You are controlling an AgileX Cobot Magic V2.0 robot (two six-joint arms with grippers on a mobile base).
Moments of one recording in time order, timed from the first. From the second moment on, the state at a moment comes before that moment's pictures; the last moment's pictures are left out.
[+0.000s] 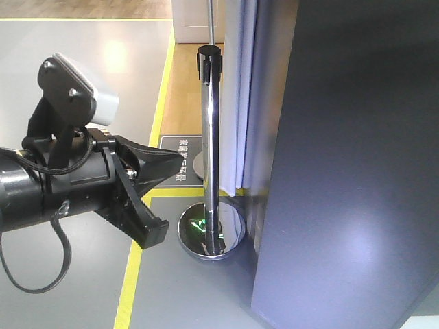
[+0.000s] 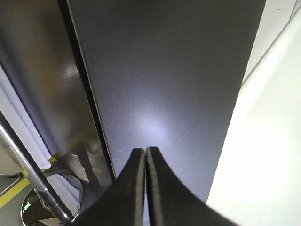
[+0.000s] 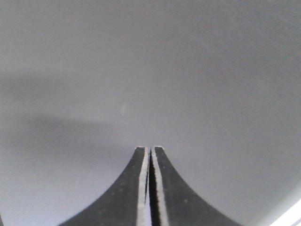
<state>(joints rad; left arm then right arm) -0.66 1.13 -0.92 -0.63 0.35 0.65 0.18 1.14 -1.30 -0.76 0.72 0.53</state>
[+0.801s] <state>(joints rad) -0.66 1.13 -0.92 -0.63 0.35 0.65 -0.13 1.66 -1.58 -0.42 0.39 0.23</state>
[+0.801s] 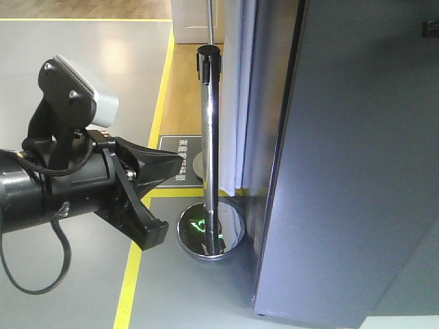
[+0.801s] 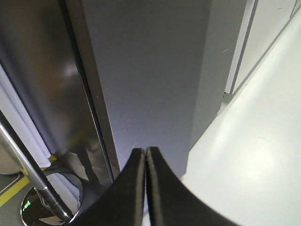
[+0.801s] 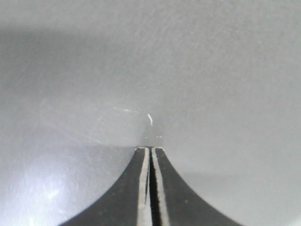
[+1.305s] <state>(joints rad) -0.66 1.13 -0.92 -0.63 0.35 0.65 -0.14 1.70 -1.60 -0.40 0.29 0.23</state>
